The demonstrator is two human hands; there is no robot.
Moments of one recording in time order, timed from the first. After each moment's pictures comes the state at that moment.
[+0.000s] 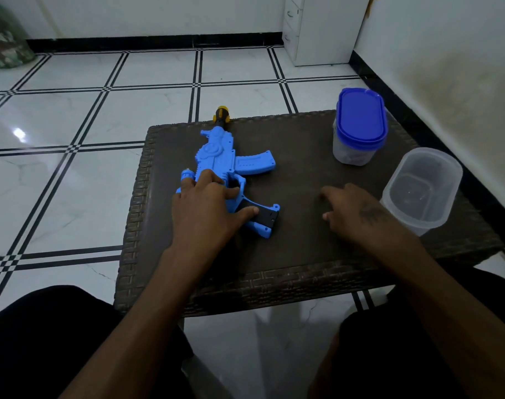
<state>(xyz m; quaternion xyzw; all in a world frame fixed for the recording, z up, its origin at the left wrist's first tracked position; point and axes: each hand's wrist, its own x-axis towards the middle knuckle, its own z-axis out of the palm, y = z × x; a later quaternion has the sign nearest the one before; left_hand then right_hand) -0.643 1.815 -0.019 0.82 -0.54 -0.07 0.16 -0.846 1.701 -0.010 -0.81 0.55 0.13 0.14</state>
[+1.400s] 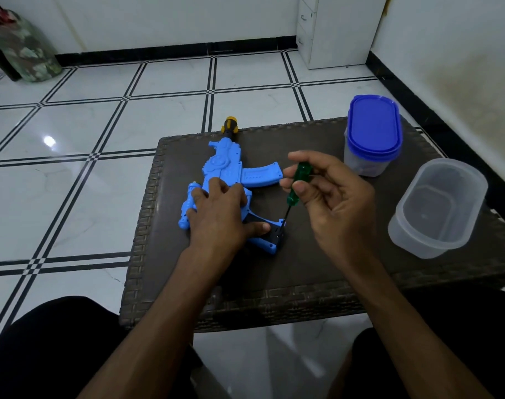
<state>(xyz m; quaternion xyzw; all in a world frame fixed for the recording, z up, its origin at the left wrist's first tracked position) -0.650 1.793 -0.018 0.83 -0.51 -0.14 0.17 -0.814 1.739 -0.001 -0.70 0.23 -0.52 0.44</state>
